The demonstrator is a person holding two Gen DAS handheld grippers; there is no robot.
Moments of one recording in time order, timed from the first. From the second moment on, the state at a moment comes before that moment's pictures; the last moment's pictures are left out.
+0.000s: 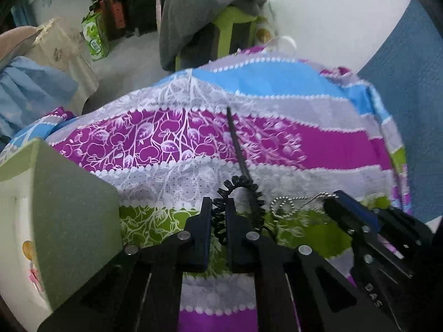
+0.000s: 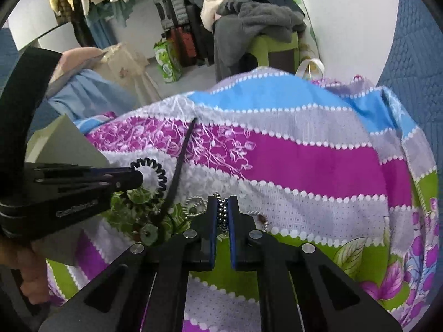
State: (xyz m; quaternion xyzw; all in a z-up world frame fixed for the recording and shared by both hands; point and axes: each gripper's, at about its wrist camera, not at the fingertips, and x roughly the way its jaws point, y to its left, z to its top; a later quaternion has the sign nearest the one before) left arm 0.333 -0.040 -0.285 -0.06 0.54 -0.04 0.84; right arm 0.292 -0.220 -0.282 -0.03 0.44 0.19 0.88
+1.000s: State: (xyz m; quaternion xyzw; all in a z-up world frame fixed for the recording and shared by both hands) left arm 0.287 -0.003 -0.136 -0.08 0.46 -0.09 0.88; right arm 0.258 -0.188 -0.136 -0.01 0.37 0.18 0.91
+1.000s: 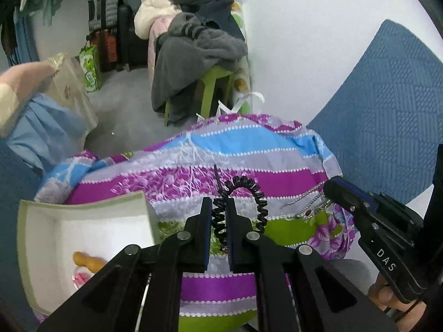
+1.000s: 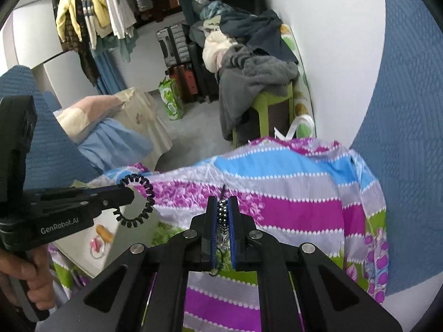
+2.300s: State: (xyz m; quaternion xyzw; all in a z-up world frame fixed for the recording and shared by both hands) left arm 0.215 0.166 -0.182 -0.10 0.49 -0.03 0.86; right arm 0.210 -0.015 -0.178 -0.04 0.44 0.23 0.87
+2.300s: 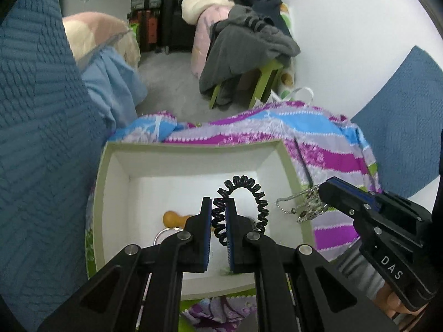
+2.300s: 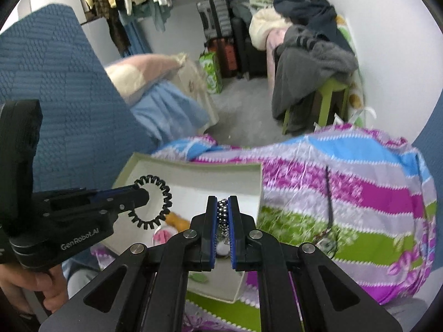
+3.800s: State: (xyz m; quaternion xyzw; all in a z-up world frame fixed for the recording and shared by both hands) left arm 0.195 0.111 -0.136 -0.13 0.40 -0.01 0.91; right arm 0.209 -0.091 -0.132 -0.04 0.37 0.25 0.89
